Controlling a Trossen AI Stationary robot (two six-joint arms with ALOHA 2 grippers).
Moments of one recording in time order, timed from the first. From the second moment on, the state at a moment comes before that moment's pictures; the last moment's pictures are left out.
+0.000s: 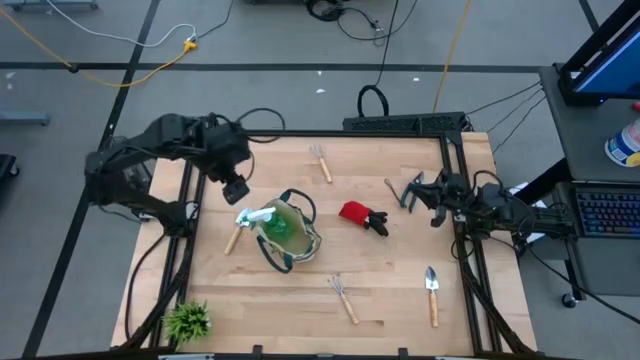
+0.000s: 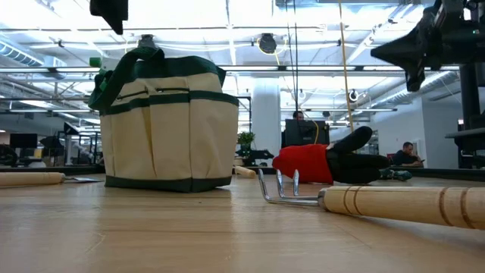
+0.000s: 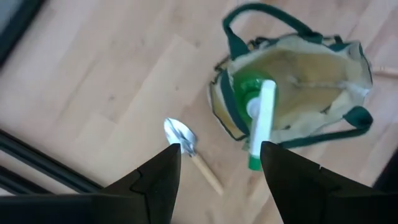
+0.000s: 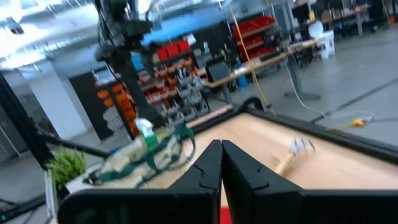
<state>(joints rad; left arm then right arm) 0.24 1.30 1.64 -1.57 0.03 -0.38 -0.06 0.01 0.14 -0.01 0.24 0.35</state>
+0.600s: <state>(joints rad) 0.21 0.97 1.52 -1.19 0.02 -0.32 -0.06 0.01 0.14 0.08 0.23 0.43</state>
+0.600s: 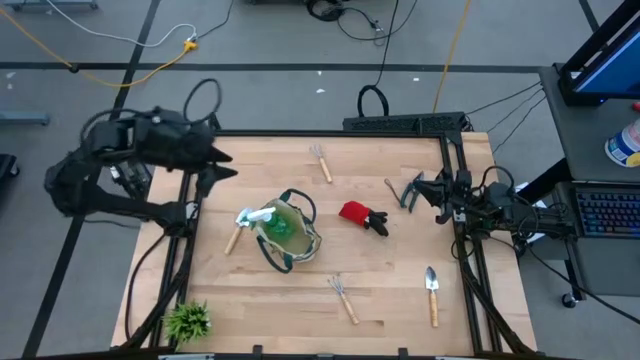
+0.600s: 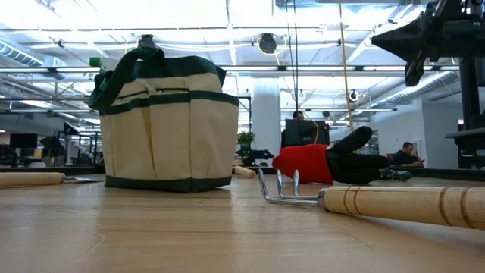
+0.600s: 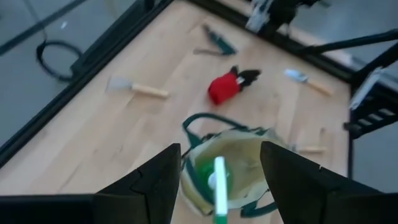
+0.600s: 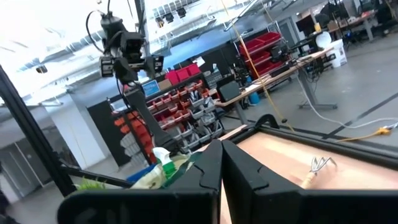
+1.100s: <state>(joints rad) 0.08 0.66 1.01 -0.74 0.02 -0.38 -0.07 0.06 0.14 0.08 0.23 0.47</state>
